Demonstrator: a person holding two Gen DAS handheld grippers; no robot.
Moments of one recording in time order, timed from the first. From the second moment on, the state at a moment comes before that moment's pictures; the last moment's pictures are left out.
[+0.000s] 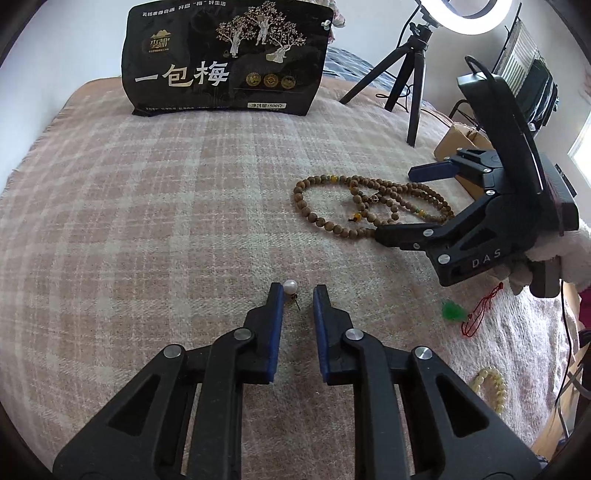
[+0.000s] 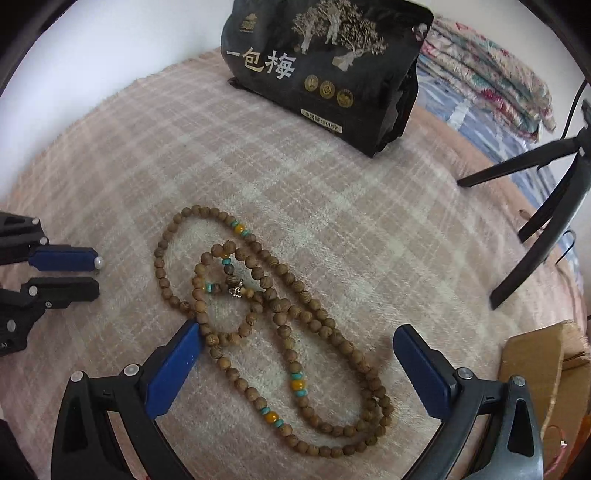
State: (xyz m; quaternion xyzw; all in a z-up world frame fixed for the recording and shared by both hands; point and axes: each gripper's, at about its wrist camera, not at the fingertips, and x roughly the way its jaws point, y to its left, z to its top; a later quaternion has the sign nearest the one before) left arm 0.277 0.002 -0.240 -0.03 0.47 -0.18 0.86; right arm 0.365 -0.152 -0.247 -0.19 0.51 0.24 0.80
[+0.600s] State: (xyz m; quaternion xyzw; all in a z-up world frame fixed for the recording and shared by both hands) left arm 0.270 -0.001 -0.236 -0.02 0.46 -0.17 0.87; right arm 0.343 -0.141 -0.237 -0.14 0.52 0.26 0.80
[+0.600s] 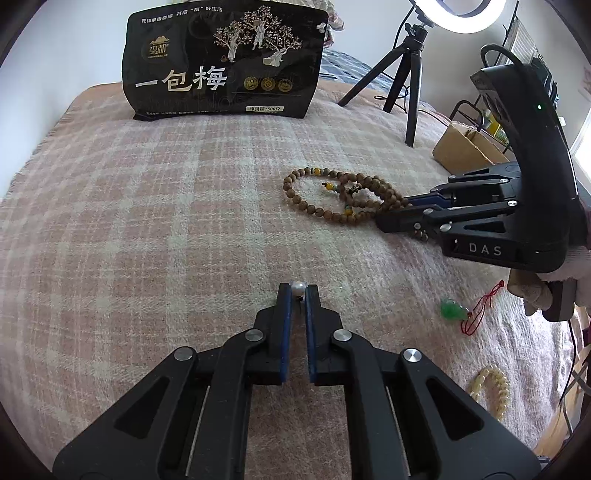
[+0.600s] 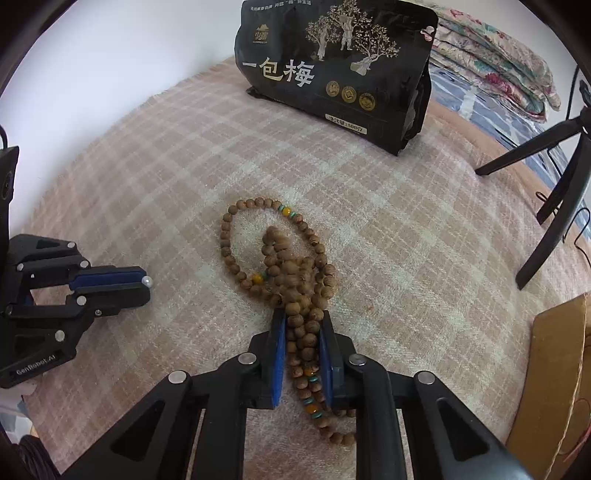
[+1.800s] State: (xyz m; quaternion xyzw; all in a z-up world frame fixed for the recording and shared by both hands) left arm 0.238 -0.004 -0.181 -0.03 0.43 -0.18 0.88; right arm 0.267 -0.221 -0.086 -0.04 0.40 0.23 0.88
